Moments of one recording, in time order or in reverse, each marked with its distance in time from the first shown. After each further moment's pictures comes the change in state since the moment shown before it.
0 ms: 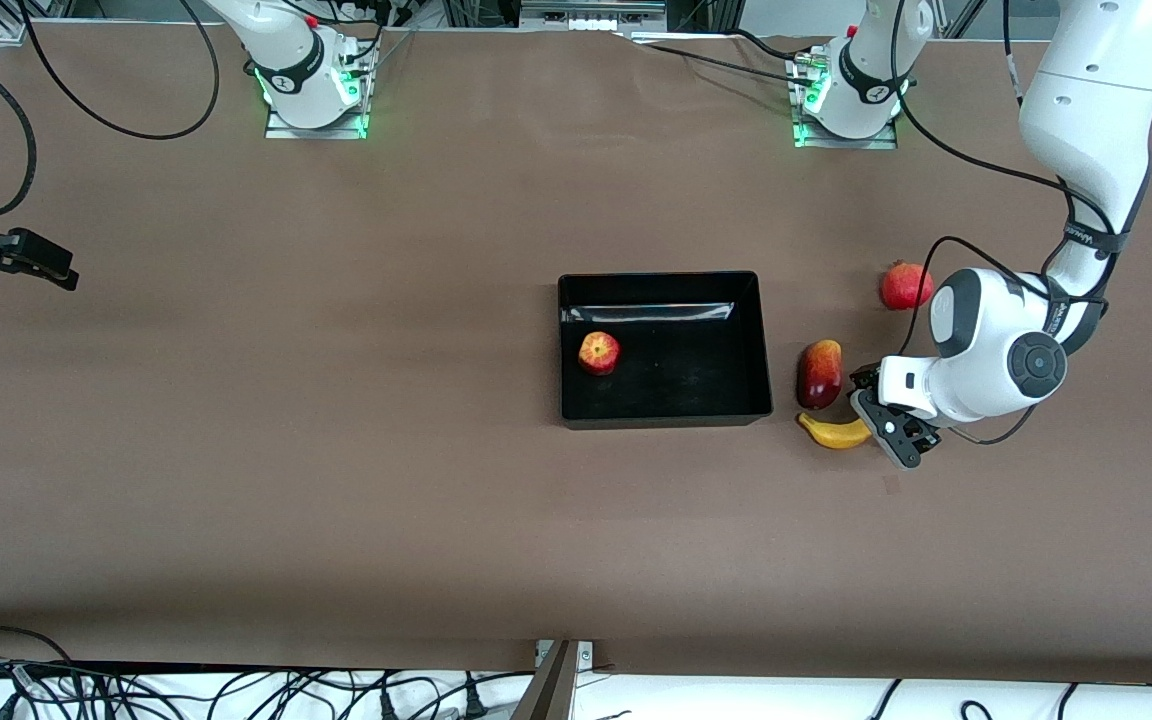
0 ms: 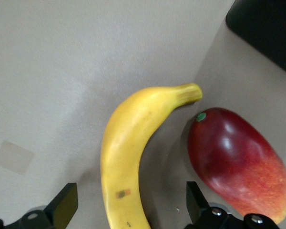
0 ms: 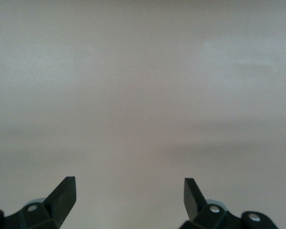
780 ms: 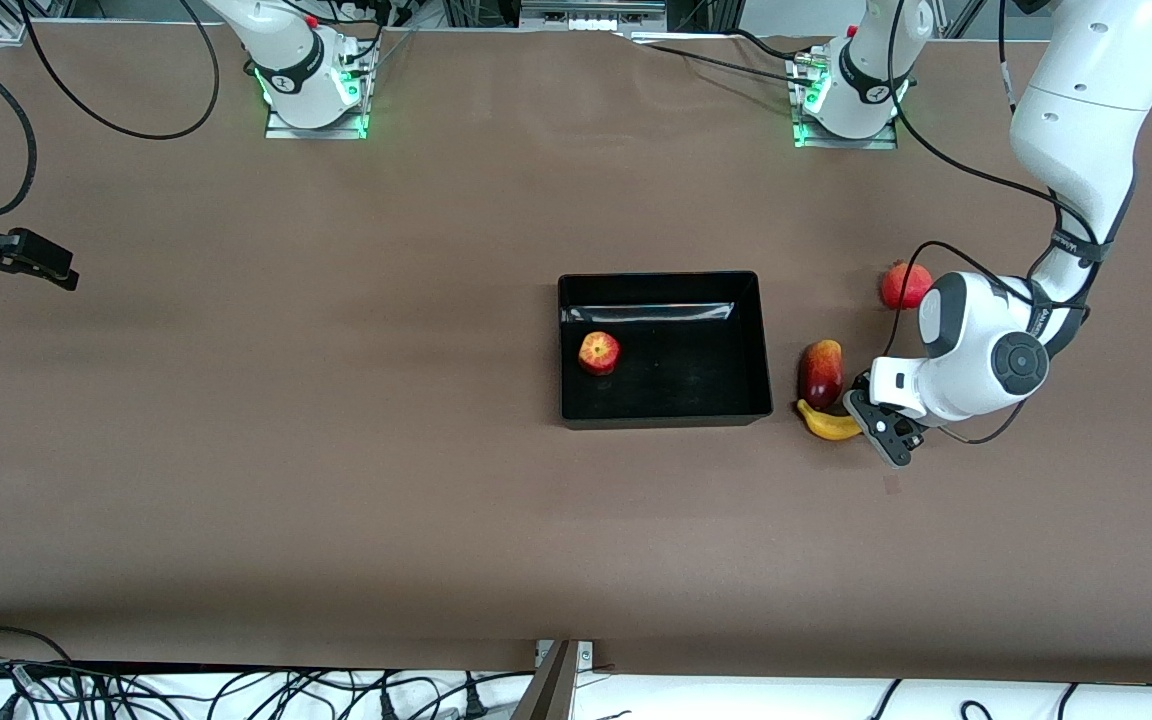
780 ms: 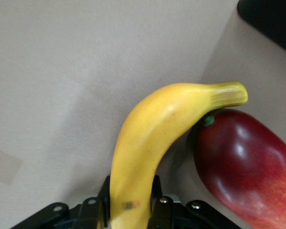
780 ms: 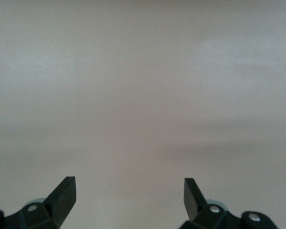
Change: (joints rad) left arm -0.002 0.006 -0.002 -0.026 0.016 0.080 0.000; right arm 0.000 0.000 0.000 0.000 0.000 0.000 0.000
